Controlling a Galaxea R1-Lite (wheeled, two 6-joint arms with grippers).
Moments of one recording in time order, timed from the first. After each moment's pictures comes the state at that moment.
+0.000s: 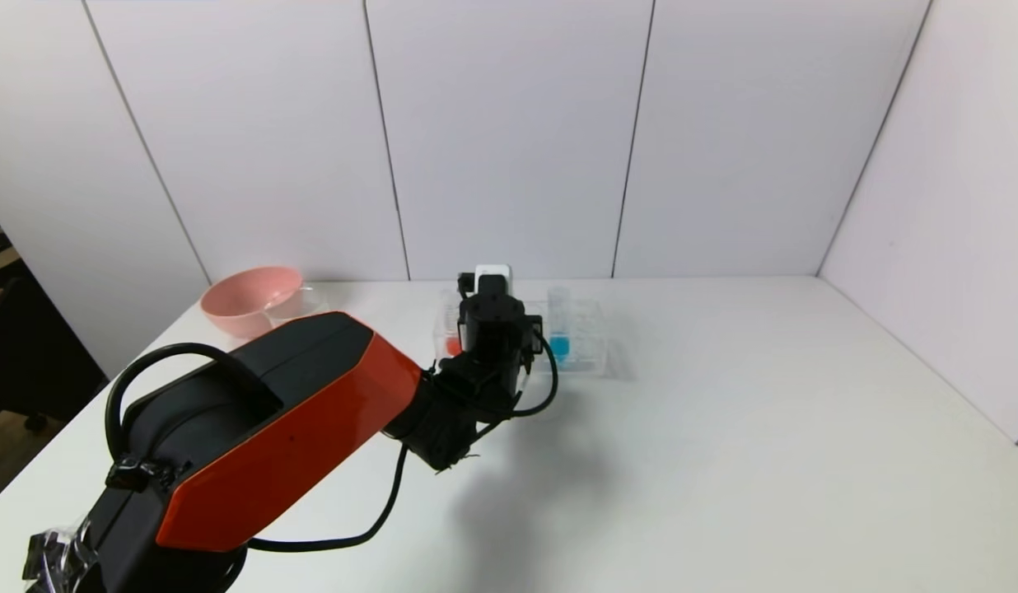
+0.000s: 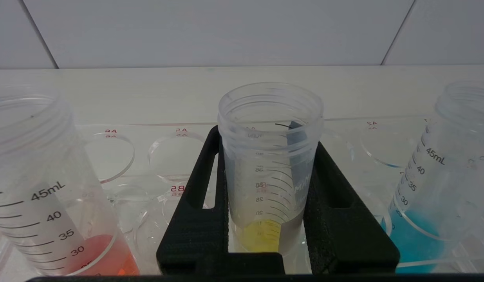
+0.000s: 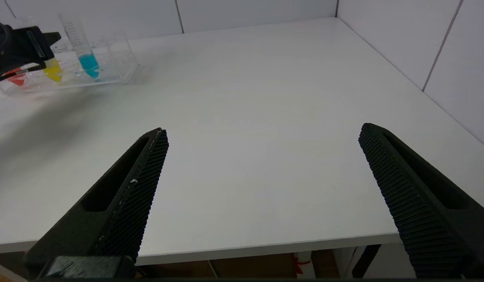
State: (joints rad) left arm -0.62 2.47 -1.40 -1.00 0.57 -0.14; right arm 0.00 0.00 0.00 0.00 -0.04 0.10
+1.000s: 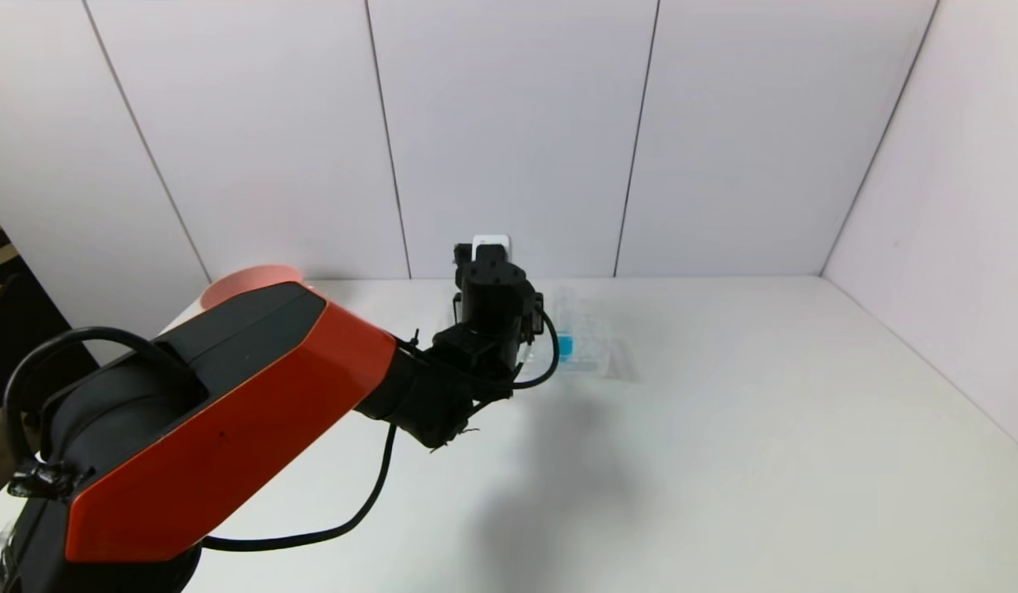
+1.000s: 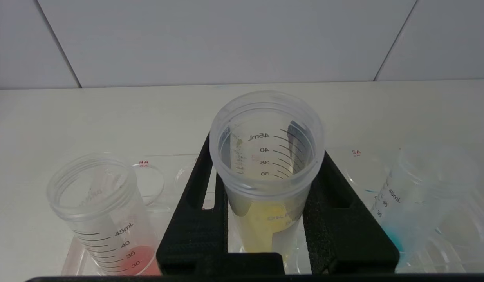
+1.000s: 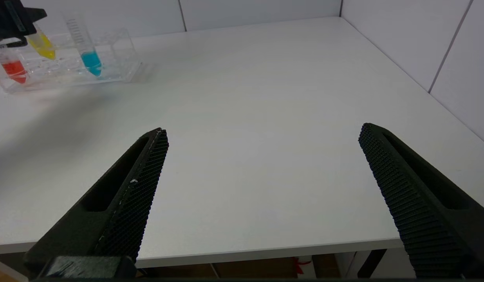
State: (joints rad) left arm -0.66 2.33 -1.41 -0.86 0.57 -0.14; right arm 0.00 0.00 0.00 0.00 -0.04 0.10
